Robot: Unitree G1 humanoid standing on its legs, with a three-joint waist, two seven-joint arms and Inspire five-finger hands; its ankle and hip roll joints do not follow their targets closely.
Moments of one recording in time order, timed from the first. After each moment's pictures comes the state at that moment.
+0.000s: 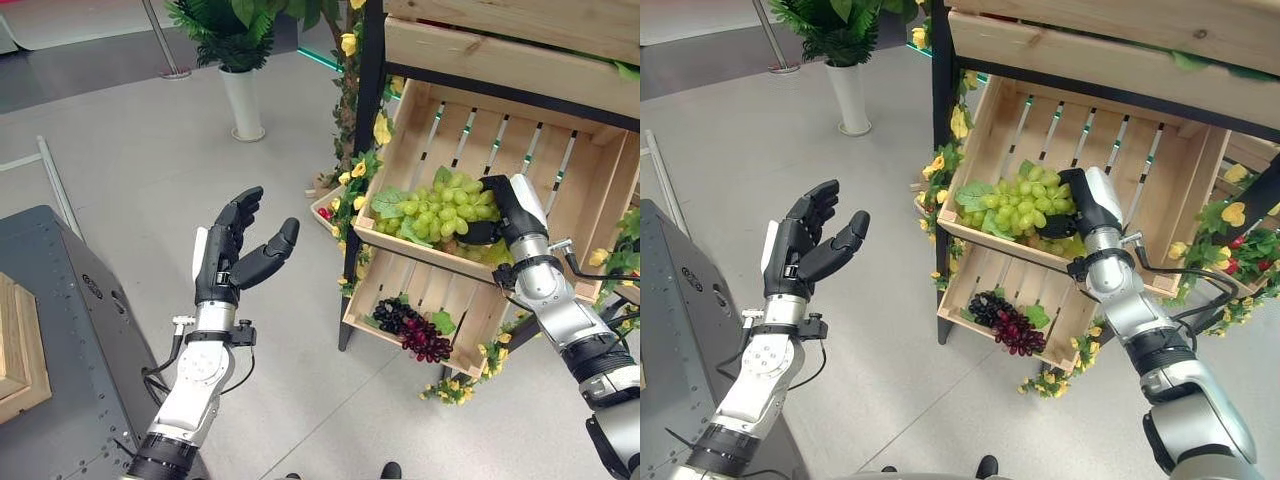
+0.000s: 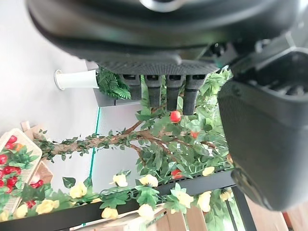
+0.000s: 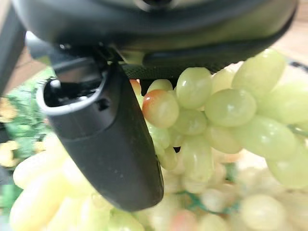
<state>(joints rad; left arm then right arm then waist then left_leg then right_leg) -0.06 0.46 -0.16 0.02 -0.25 -0.33 0.28 -0.58 -0.73 0.36 0.54 -0.01 -0.06 -0.27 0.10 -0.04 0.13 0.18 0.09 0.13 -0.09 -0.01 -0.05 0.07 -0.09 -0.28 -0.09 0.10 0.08</state>
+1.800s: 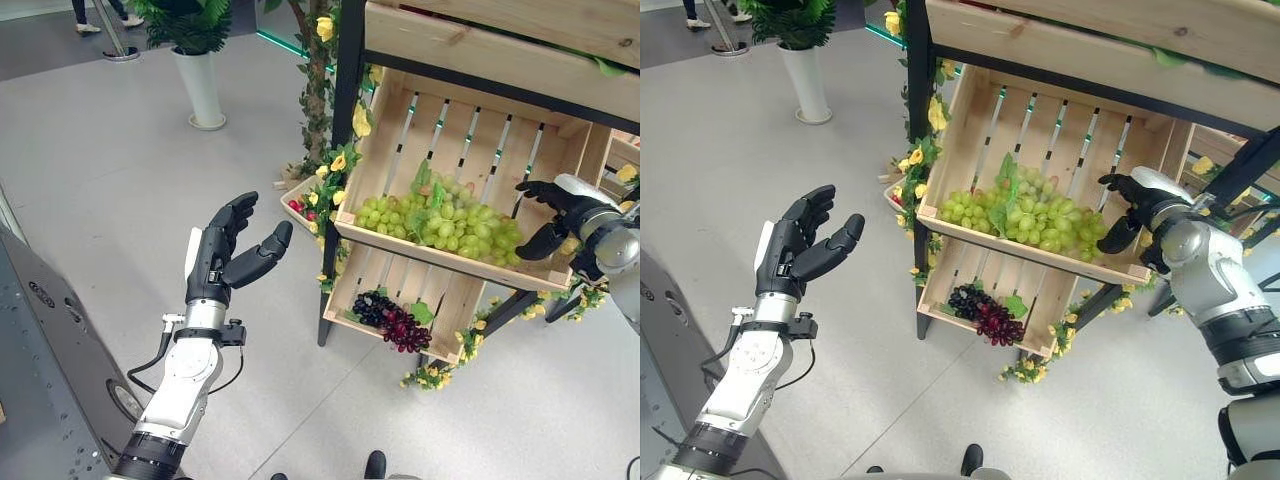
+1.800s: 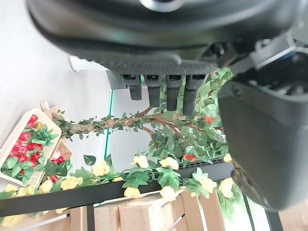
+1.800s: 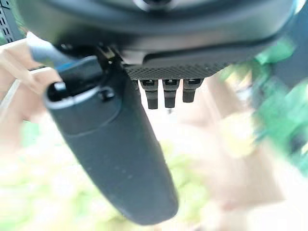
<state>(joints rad) -0.06 0.52 -0.13 0.02 -0.27 -0.27 0.25 -0.63 -1.04 0.33 0.27 0.07 0.33 0.24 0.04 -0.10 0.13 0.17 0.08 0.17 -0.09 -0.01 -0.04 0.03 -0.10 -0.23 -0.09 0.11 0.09</state>
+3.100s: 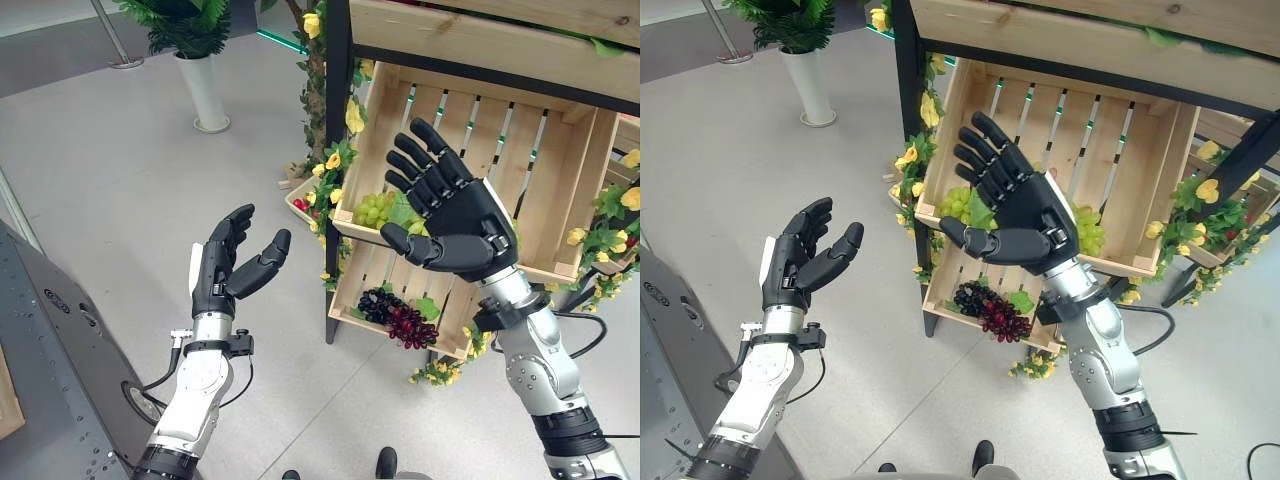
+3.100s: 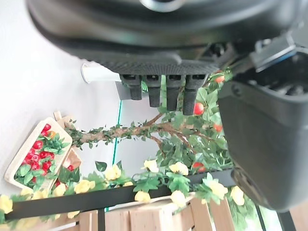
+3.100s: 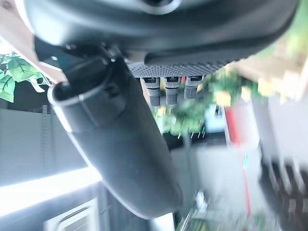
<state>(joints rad) -0.01 0.43 -0.13 0.02 -0.23 -0.28 0.32 -0.18 -0.43 0.16 -0.18 0.87 -0.12 0.47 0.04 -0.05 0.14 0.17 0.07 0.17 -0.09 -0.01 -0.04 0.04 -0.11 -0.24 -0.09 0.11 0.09</state>
